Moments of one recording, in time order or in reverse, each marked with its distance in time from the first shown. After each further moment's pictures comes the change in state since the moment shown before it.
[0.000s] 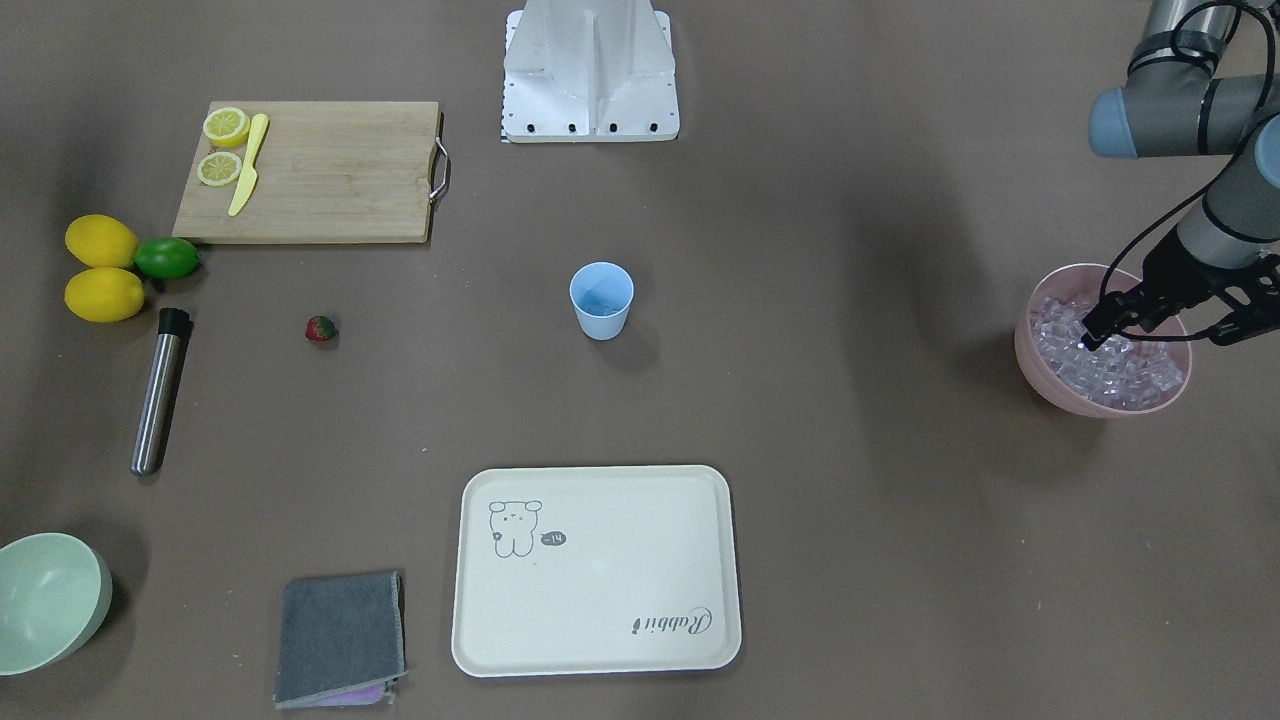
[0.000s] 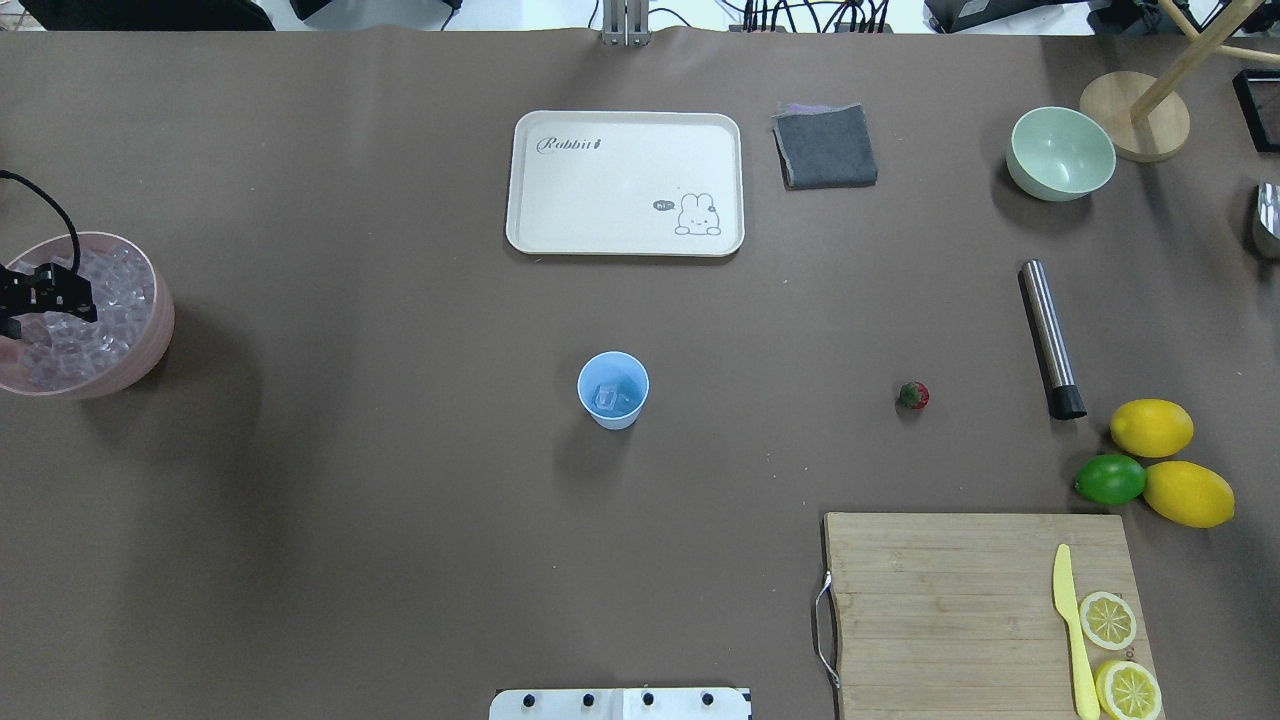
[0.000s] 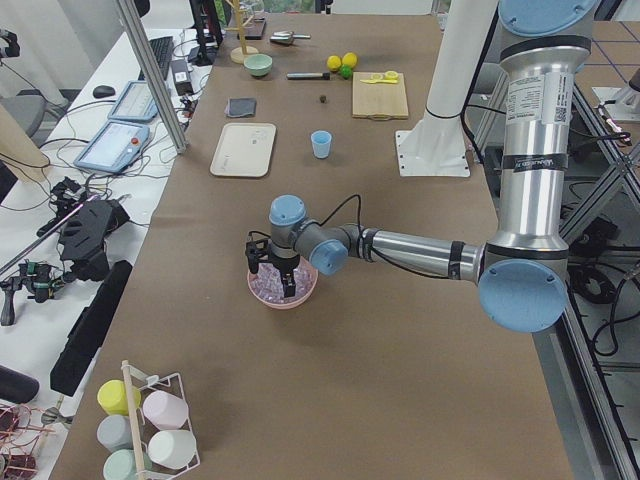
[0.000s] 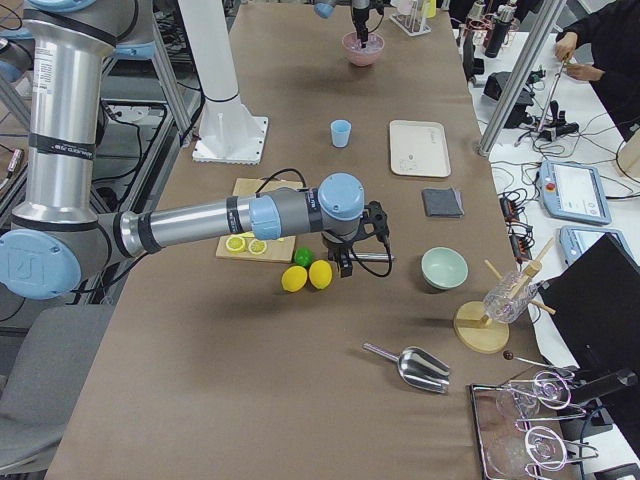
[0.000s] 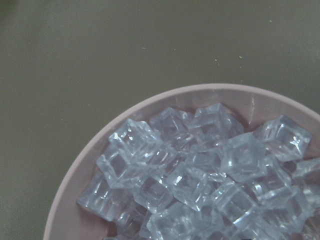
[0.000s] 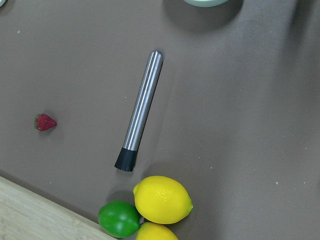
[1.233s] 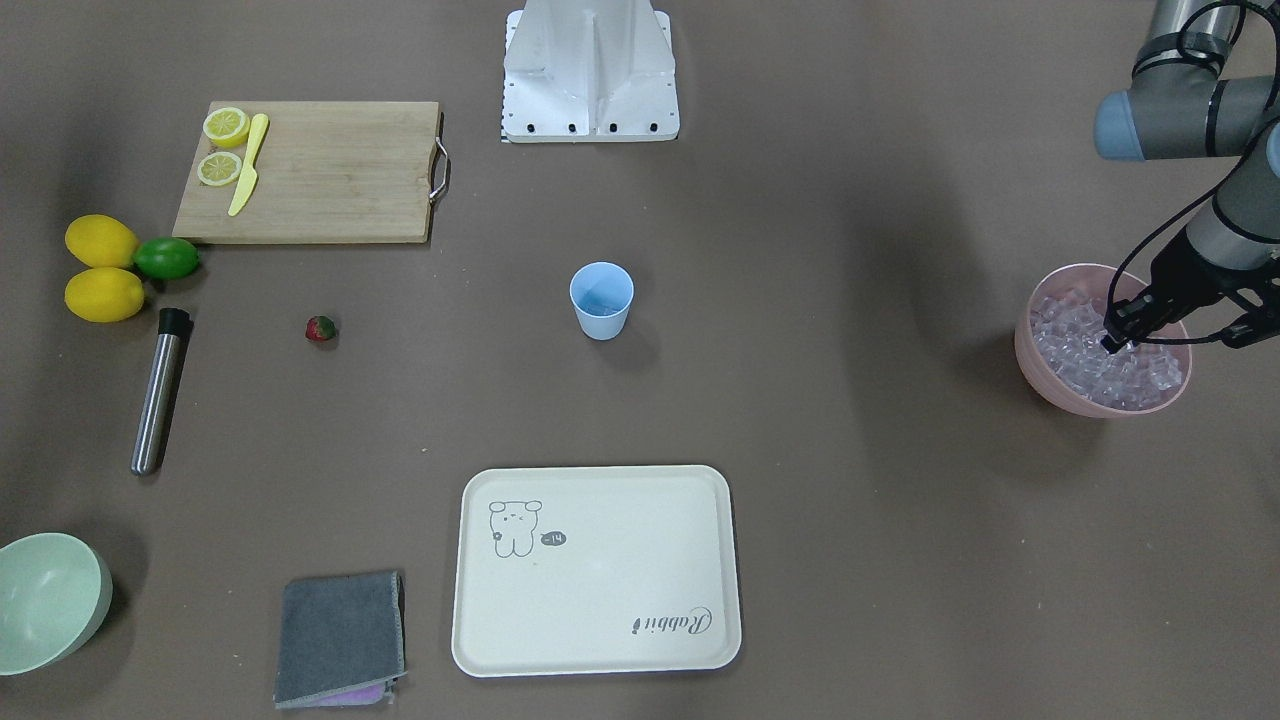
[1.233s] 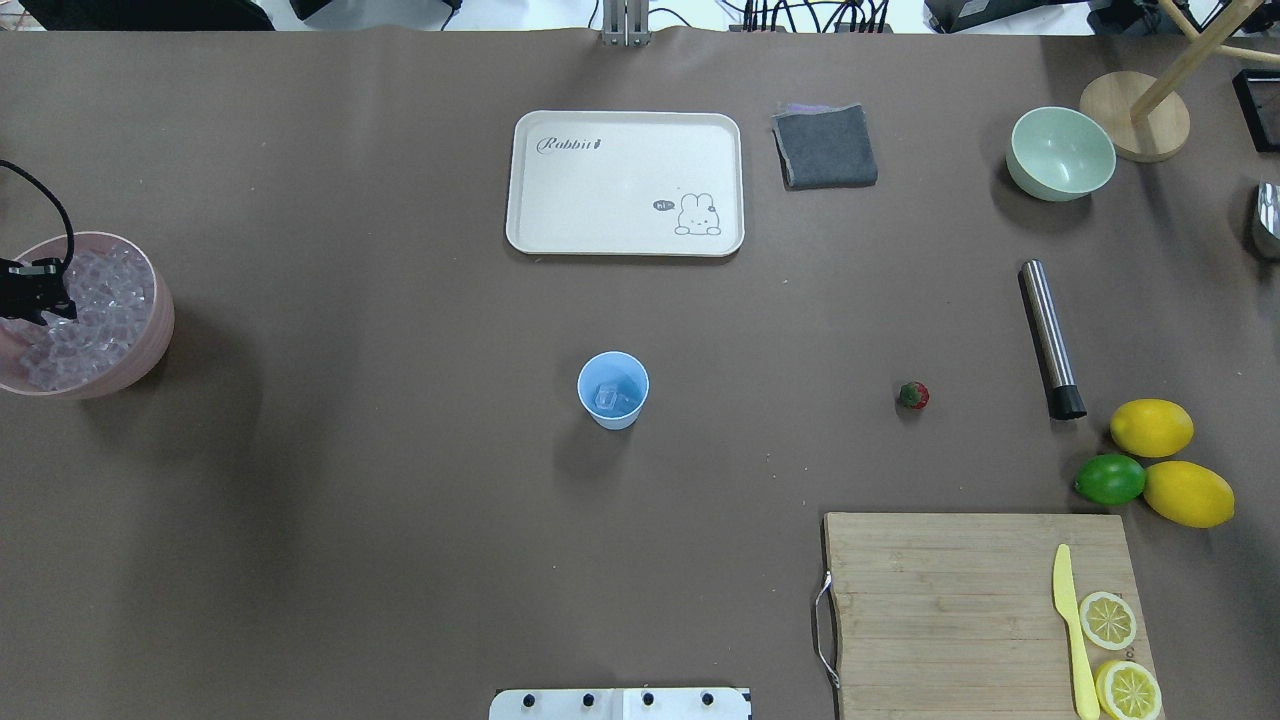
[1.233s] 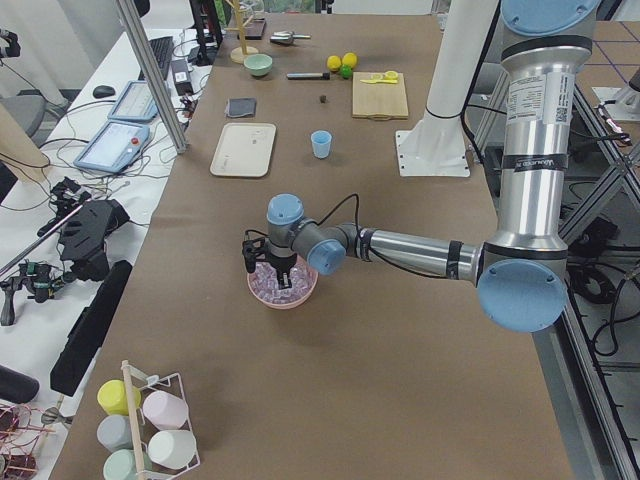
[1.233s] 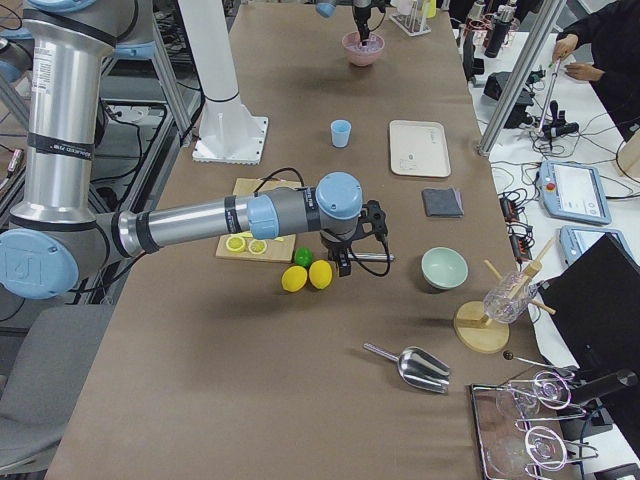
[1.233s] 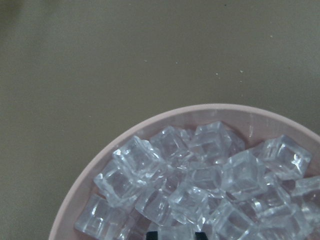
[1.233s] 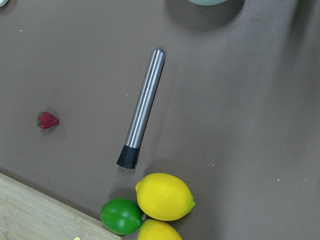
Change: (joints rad) left arm -0.017 -0.006 -0.006 -0.003 -0.004 -0.010; right arm 0.001 -0.013 0.016 0.000 0.002 0.000
